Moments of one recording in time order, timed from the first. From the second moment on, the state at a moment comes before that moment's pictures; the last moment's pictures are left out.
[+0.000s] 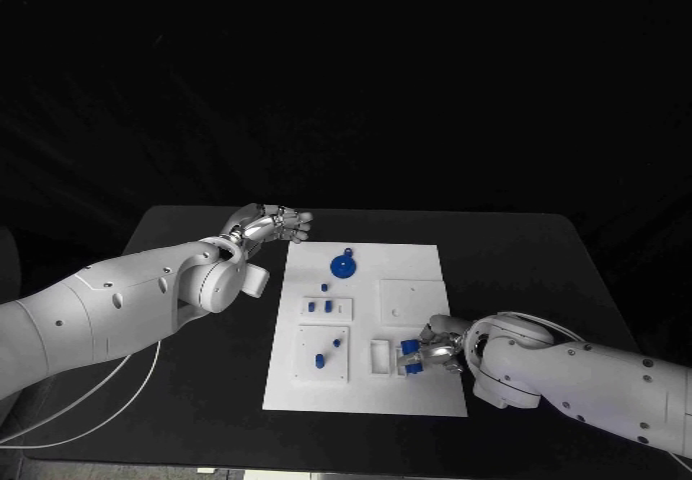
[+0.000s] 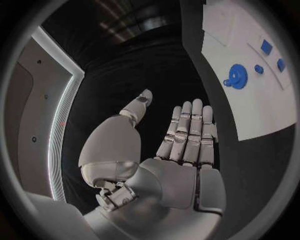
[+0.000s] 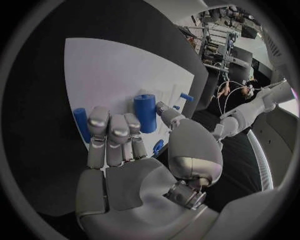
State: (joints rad) left arm 1.21 -0.71 -0.11 1.20 -0.17 -0.24 0.32; left_hand 0.98 -0.13 0.43 -0.22 0.05 0.79 0.18 0.32 0.48 1.07 0.17 0.08 0.08 0.84 0.15 0.51 0.37 0.04 0.59 0.05 0.56 1.20; right arm 0.98 -0.79 -0.07 1.53 -1.18 -0.11 -0.50; right_hand 0.83 -0.11 0.58 -0.03 0.05 0.98 0.08 0.30 0.59 1.18 -0.02 1.20 1.23 1.29 -0.12 1.27 0.99 0.19 1.21 -0.10 1.11 1.31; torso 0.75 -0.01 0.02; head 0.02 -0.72
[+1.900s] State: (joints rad) left arm 1.21 -0.71 -0.11 1.20 -0.17 -0.24 0.32; left_hand 0.98 -0.13 0.43 -0.22 0.05 0.79 0.19 0.32 0.48 1.07 0.17 0.08 0.08 0.84 0.15 0.50 0.37 0.04 0.59 0.05 0.55 1.20; right arm 1.02 -0.68 -0.08 1.51 -1.17 -0.07 -0.54; right_hand 0.74 -0.13 0.57 -0.03 0.05 1.00 0.08 0.30 0.60 1.18 -0.02 1.18 1.23 1.29 -0.12 1.26 0.99 0.19 1.21 -0.10 1.11 1.31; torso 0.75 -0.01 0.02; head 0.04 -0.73
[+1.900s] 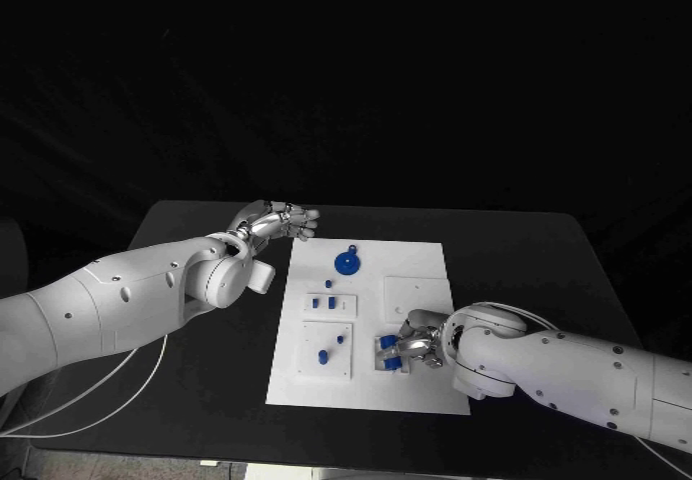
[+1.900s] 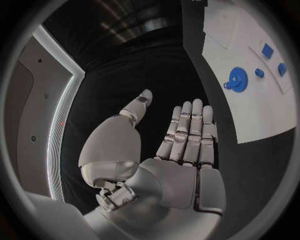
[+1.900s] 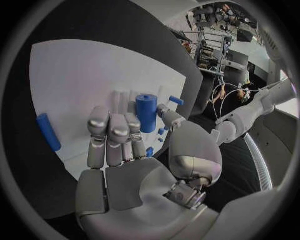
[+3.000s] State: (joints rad) left arm 1.21 -0.71 -0.11 1.21 -0.17 -0.23 0.31; left_hand 0.97 -0.13 0.43 -0.22 0.05 0.79 0.19 0.32 0.48 1.07 0.17 0.08 0.08 0.84 0.15 0.50 0.37 0.05 0.59 0.05 0.55 1.20; right arm 1.01 -0.72 -0.08 1.54 -1.16 -0.07 -0.50; right_hand 0.67 -0.08 0.34 -0.22 0.05 0.99 0.08 0.27 0.60 1.15 -0.02 1.16 1.23 1.28 -0.13 1.24 1.01 0.19 1.19 -0.11 1.09 1.31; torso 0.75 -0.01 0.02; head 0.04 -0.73
